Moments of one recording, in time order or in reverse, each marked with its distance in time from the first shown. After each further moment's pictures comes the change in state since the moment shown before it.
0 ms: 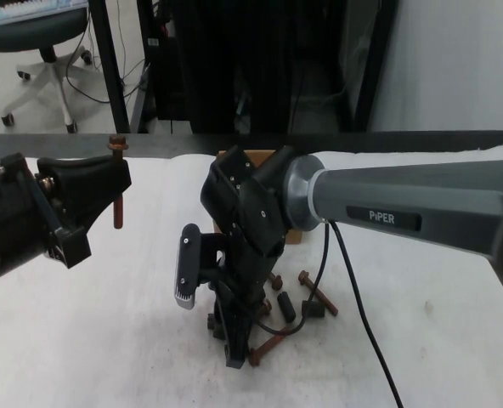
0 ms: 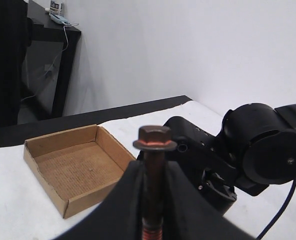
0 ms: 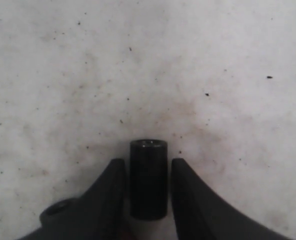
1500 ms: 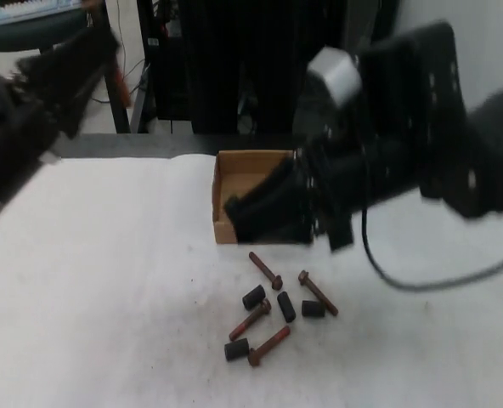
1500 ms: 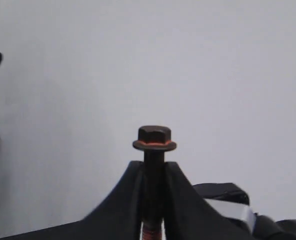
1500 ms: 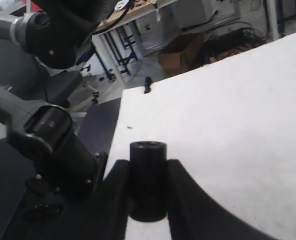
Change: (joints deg) left arm -4.9 7.8 0.1 -44.0 -5.6 -33.2; right arm -11.7 -34.3 31.4 -40.4 -54.6 40.8
